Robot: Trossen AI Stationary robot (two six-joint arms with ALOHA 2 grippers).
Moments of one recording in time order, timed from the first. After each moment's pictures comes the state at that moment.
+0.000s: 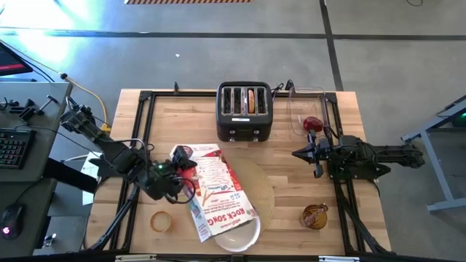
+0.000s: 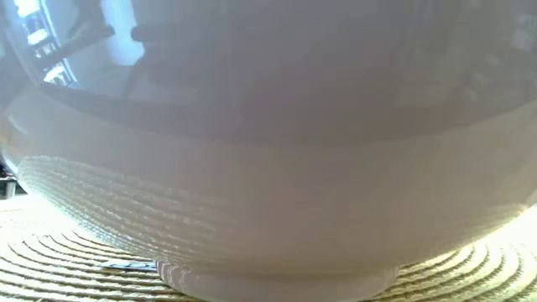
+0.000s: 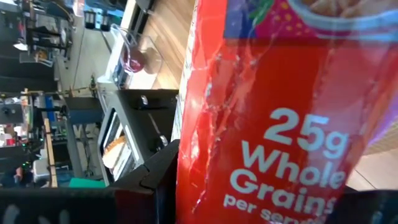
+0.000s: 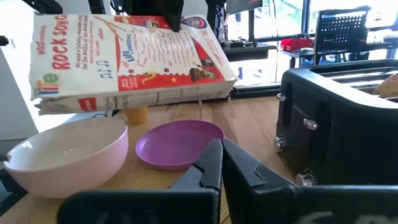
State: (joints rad) left arm -0.65 1.21 1.13 -0.88 -0.75 0.53; right arm 0.01 0.02 0.01 0.02 -0.04 0.09
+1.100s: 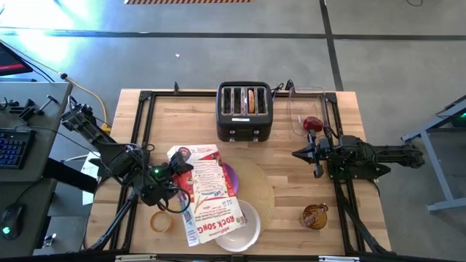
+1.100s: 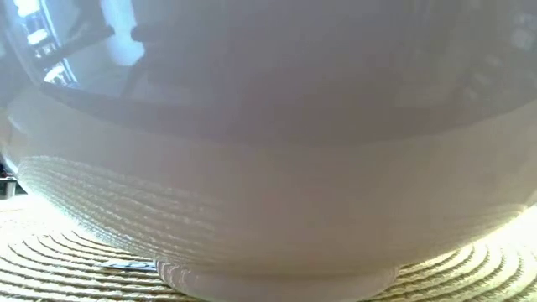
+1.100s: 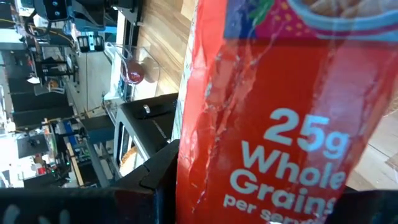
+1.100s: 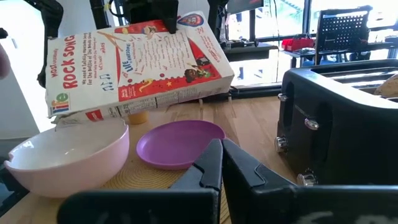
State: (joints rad) left arm -0.71 1.21 1.13 -0.93 -0.78 0.64; right arm 0.01 0.02 0.01 0.02 -0.04 0.09
